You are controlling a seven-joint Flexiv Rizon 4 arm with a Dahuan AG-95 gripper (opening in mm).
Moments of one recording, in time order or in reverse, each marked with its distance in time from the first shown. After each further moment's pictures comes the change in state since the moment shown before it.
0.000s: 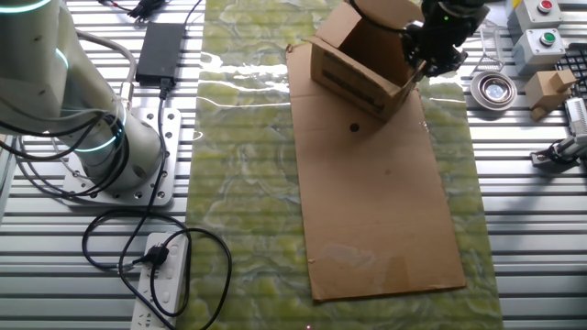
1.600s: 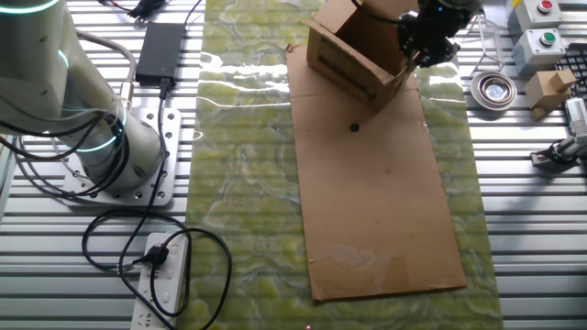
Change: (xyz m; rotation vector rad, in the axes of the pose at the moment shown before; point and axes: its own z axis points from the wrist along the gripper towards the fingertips) arm -0.010 0.020 0.002 -0.030 0.012 0.016
